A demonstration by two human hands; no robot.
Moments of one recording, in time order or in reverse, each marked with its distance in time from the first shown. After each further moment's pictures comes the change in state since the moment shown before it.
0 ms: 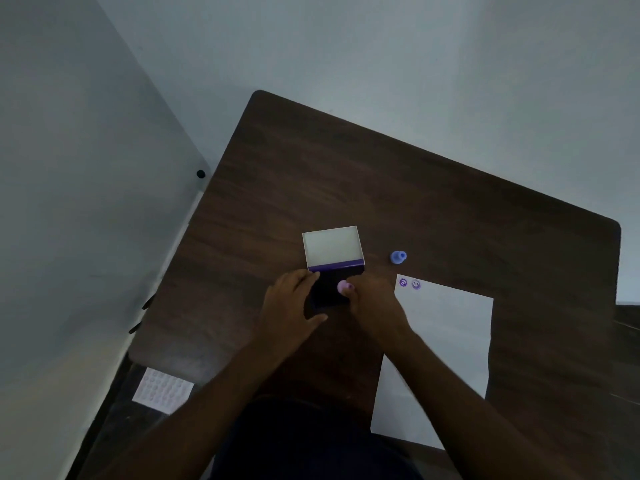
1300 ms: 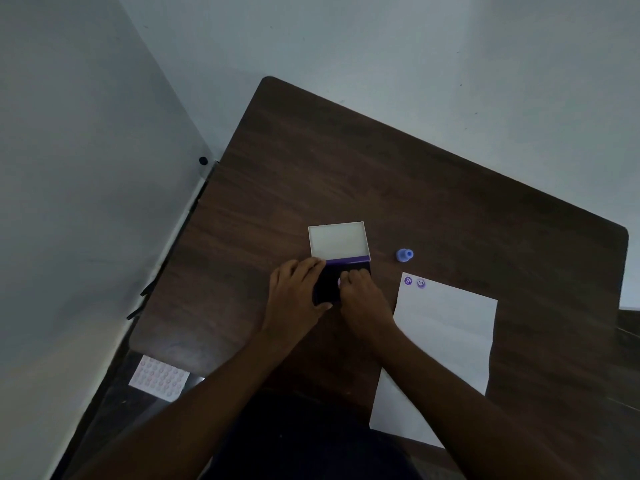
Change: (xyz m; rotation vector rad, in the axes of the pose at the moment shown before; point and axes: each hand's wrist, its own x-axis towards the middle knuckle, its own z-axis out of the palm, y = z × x) left_hand 0.015 -0.006 0.015 0.152 0.077 0.023; right_hand 0.023 0.020 0.055 -0.352 0.529 -0.462
